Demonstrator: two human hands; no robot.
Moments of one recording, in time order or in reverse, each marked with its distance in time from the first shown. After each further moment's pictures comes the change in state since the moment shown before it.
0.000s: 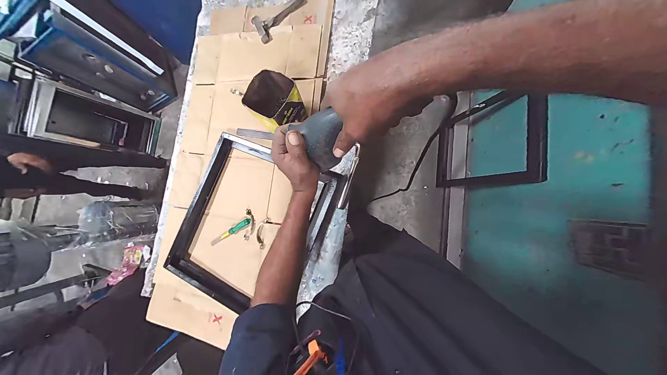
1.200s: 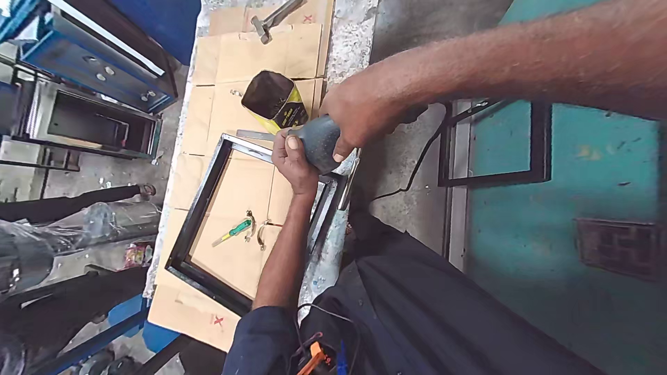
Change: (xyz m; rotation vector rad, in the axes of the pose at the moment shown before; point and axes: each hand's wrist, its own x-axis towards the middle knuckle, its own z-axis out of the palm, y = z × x) left_hand -0.006 -0.009 -0.007 -0.029 0.003 -0.057; right_hand 0.012 0.002 0.007 0.010 -0.035 -0.022
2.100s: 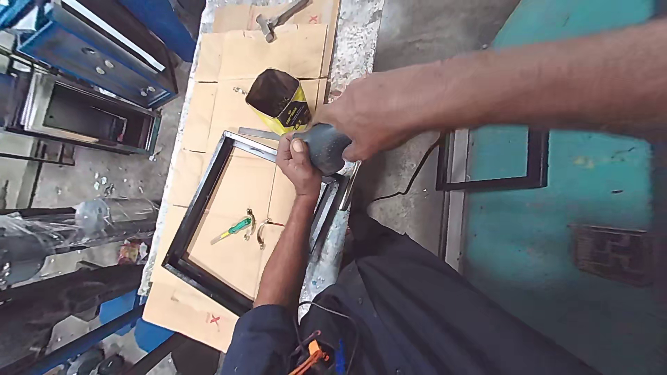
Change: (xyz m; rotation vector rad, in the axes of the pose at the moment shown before) left_hand -0.005 0.000 -0.005 0.016 0.005 0.024; right_hand -0.010 -0.002 0.009 -0.210 0.142 -0.164
